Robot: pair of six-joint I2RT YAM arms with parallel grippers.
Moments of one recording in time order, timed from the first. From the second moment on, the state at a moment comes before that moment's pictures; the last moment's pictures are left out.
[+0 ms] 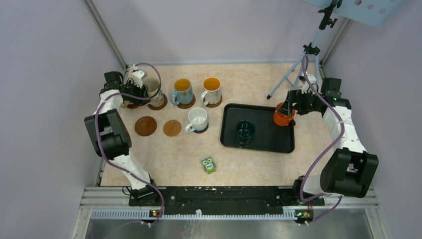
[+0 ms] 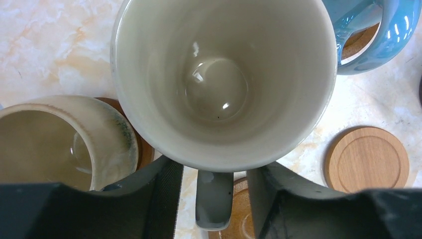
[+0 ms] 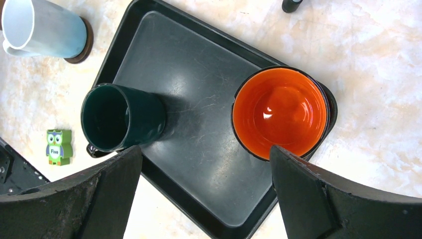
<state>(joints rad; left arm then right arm) 0.35 1.86 1.41 -0.47 0.66 0.68 -0.20 1.35 1.09 -0.64 -0.70 -0.23</state>
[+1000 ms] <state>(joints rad) -0.10 1.46 1.48 -0.62 0.64 0.58 -0.20 1.35 1.09 -0.64 -0.73 -0.24</state>
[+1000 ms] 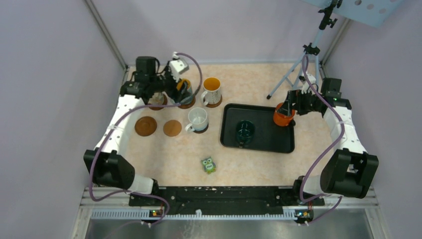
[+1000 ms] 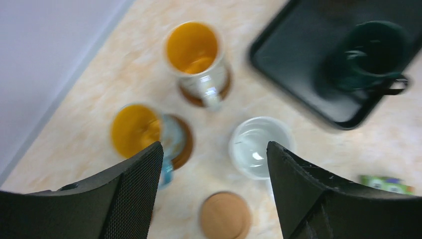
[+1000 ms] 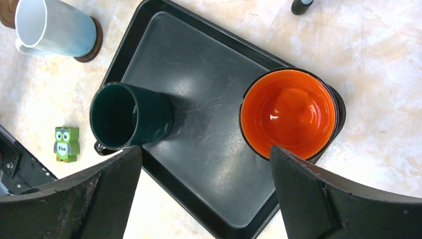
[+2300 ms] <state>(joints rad) -0.99 1.77 1.17 -0.26 0.05 -0.06 -0.24 1.34 1.06 -0.61 -0.71 -0.18</state>
